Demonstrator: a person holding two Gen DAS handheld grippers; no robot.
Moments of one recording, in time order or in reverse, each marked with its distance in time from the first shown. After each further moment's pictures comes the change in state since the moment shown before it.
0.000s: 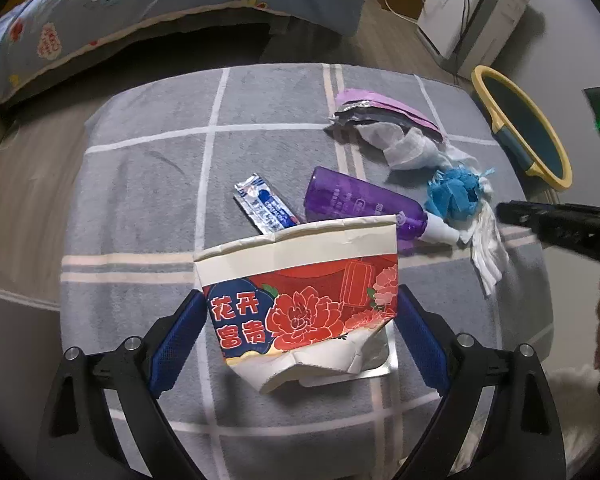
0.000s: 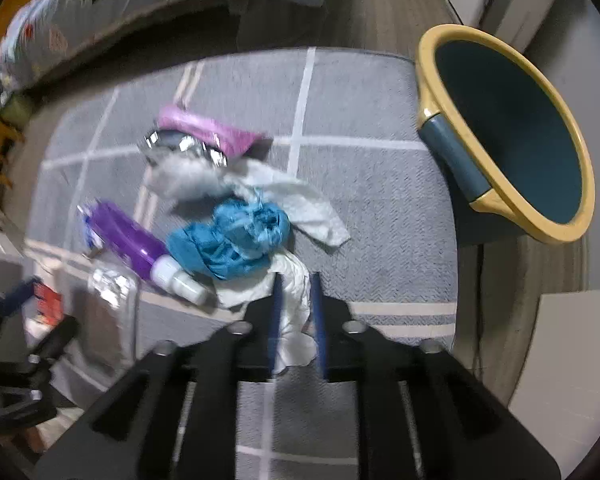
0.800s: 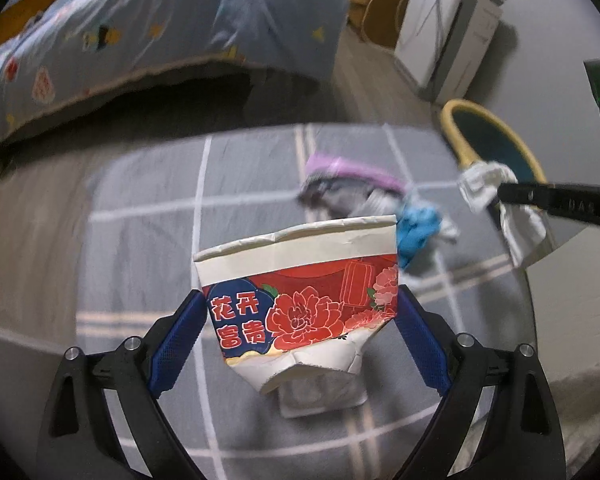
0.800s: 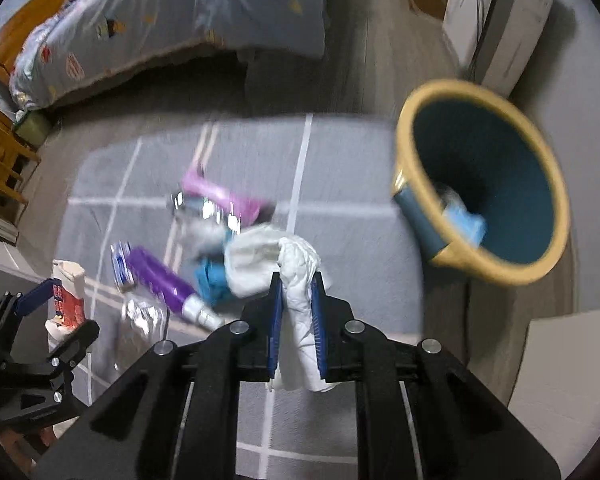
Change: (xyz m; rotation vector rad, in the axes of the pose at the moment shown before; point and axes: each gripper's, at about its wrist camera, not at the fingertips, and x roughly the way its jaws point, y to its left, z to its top) left arm -0.042 -0.023 0.029 0.069 -0.161 -0.020; right arm -0.088 -0.028 0.027 0.007 -0.197 0.051
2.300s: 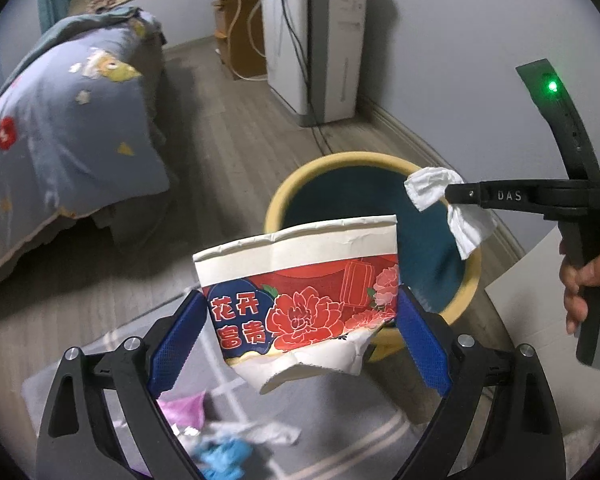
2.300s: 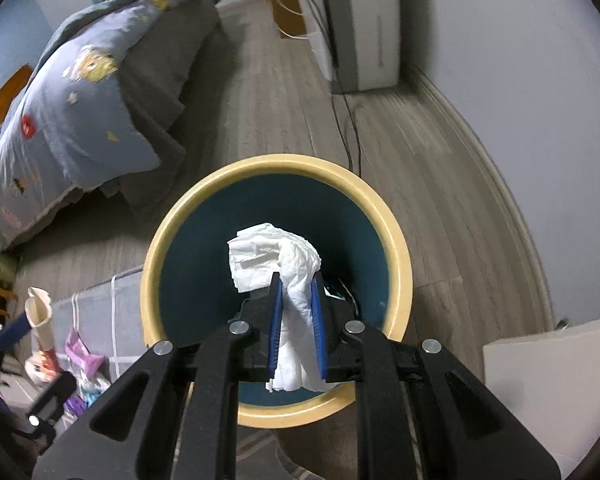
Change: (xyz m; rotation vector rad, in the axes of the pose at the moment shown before) left arm 0.084 -0.226 0.151 0.372 -0.069 -0.147; right arm 0.018 -0.260 0.047 0.400 -0.107 -0.047
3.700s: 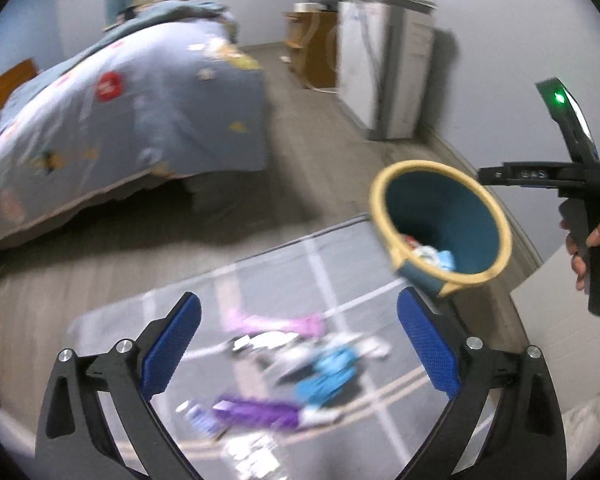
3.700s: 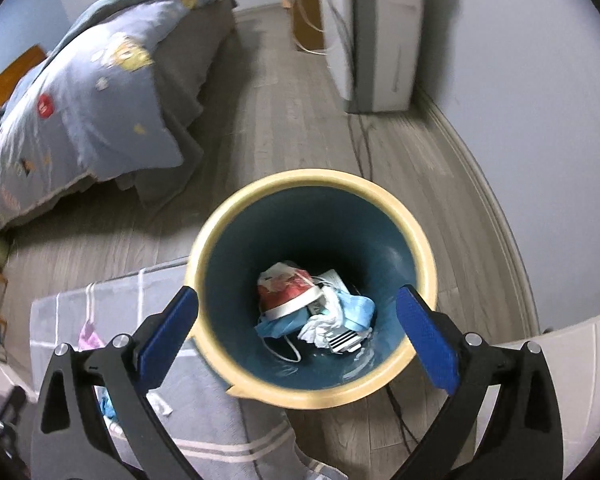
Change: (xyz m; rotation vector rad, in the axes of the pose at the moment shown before) left arm -0.125 0.097 -0.083 -0.172 -0.062 0.158; right arm -0.046 0.087 -0.010 -0.157 -0.062 -0.053
